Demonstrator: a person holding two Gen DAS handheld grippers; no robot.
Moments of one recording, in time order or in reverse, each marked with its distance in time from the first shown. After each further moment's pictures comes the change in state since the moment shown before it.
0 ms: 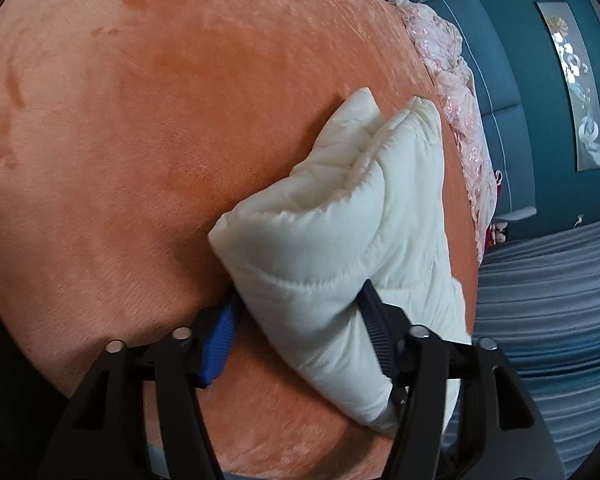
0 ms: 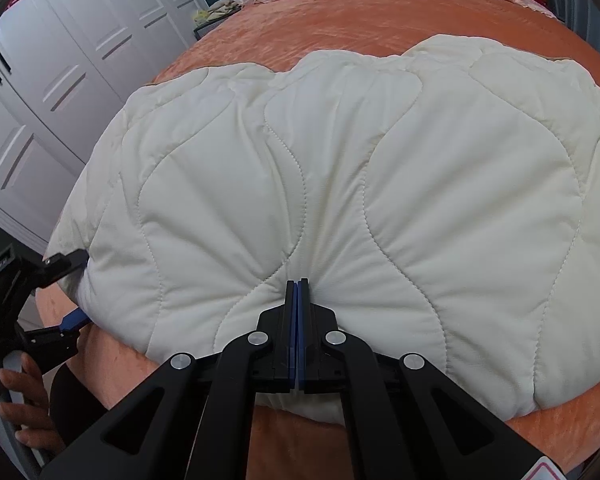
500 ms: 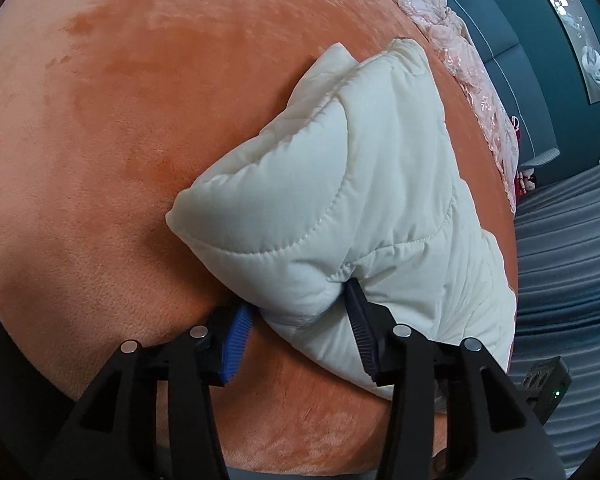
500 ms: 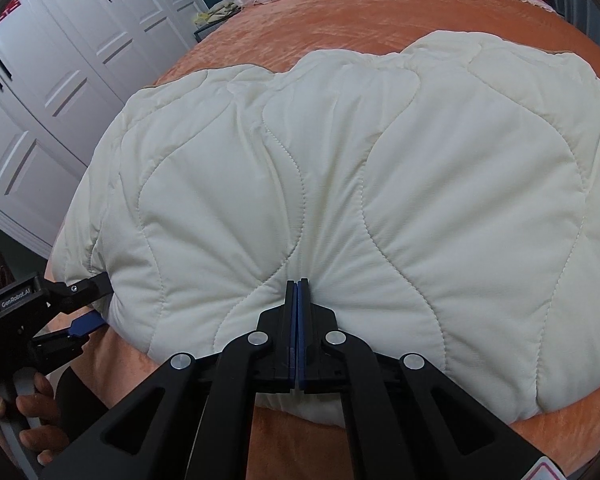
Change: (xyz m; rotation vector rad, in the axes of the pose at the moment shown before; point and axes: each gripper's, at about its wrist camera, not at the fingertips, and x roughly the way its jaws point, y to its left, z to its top) left arm 0.013 -0.026 -0.015 0.193 0.061 0.138; right arm 0.002 -0.002 0.001 0.018 -0.002 0.023
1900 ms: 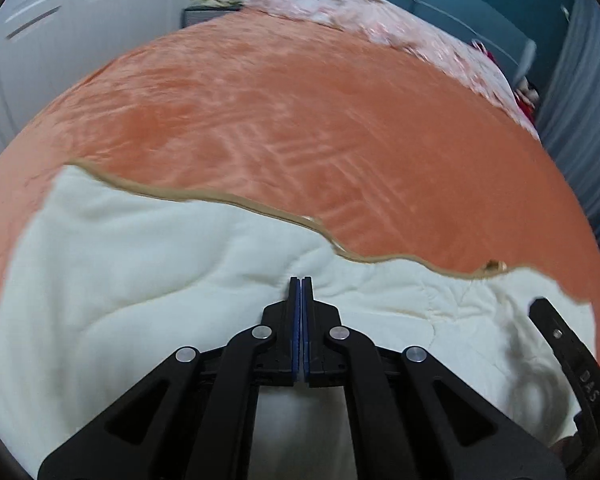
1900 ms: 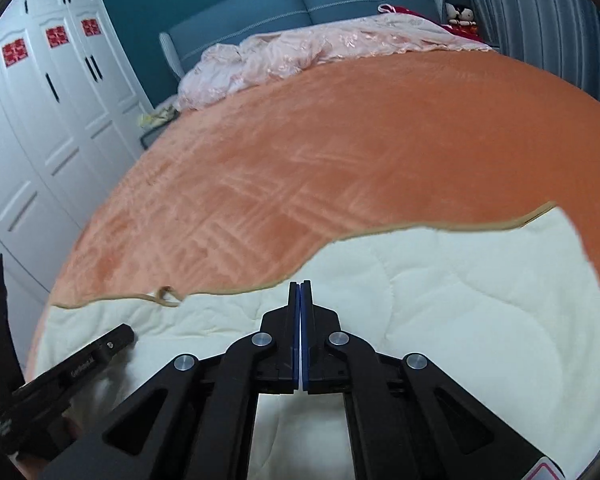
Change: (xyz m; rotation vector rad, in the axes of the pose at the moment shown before) left arm 0.112 -0.191 0.072 0.488 -0.205 0.212; right arm -0.008 -0.084 0.139 0.133 -0.345 -0.097
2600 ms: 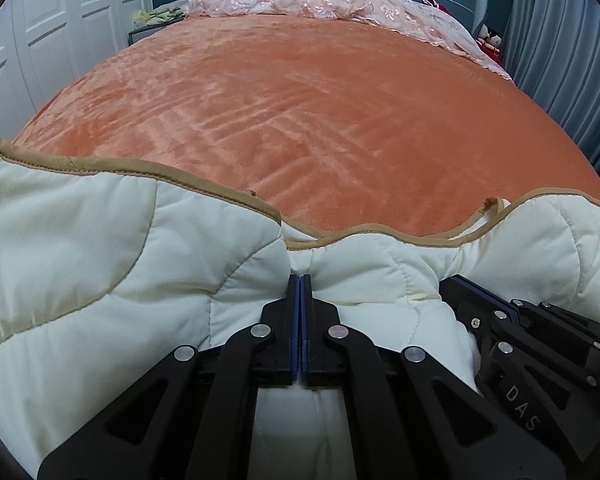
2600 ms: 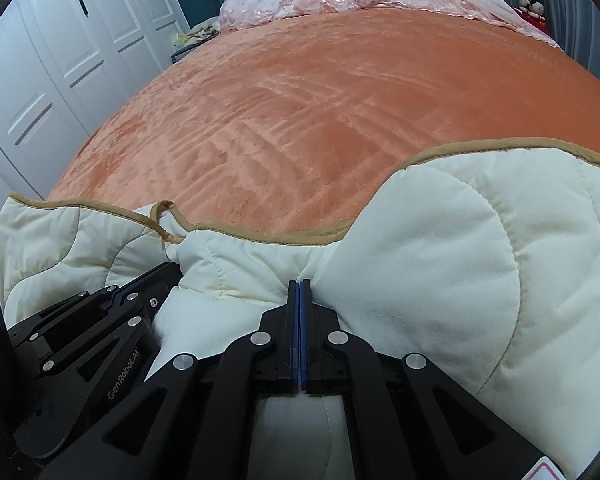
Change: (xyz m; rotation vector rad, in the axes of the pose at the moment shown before) left arm 0.061 -0.047 -0.030 0.262 0.030 -0.022; right arm 0.093 0.027 -0.029 -0.181 0.230 0.030
